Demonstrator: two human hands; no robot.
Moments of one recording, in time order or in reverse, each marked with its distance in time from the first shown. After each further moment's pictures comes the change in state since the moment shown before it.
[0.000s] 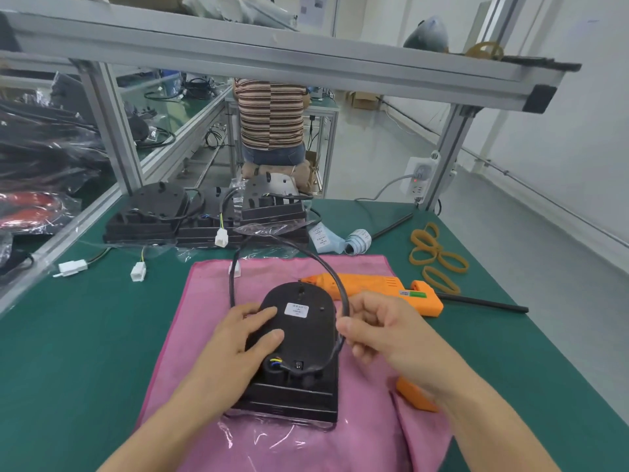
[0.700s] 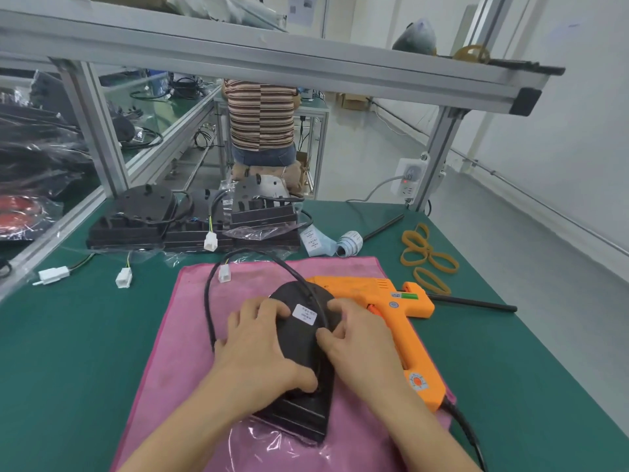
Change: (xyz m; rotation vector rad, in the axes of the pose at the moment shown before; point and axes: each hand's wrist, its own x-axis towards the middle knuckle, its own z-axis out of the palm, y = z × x) left_hand 0.002 0.050 0.015 0.291 -0.058 -0.073; right_hand 0.021 0.027 0.033 -0.561 0.401 -0.016
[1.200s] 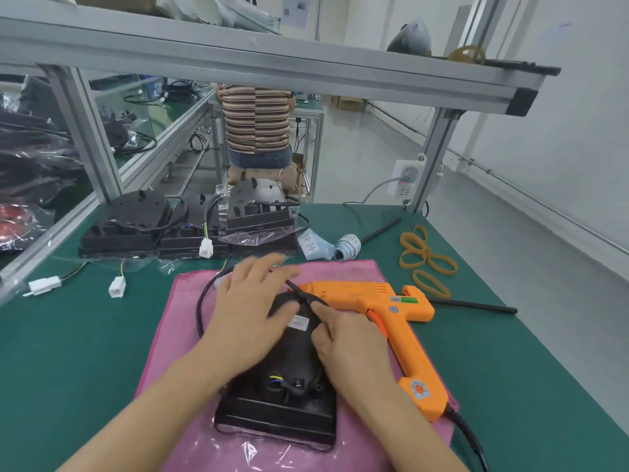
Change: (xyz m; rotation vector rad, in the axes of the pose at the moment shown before) left_hand 0.049 -0.008 -0.015 0.200 0.194 0.355; right_hand 0.016 0.001 0.013 -0.286 -0.018 -0.088
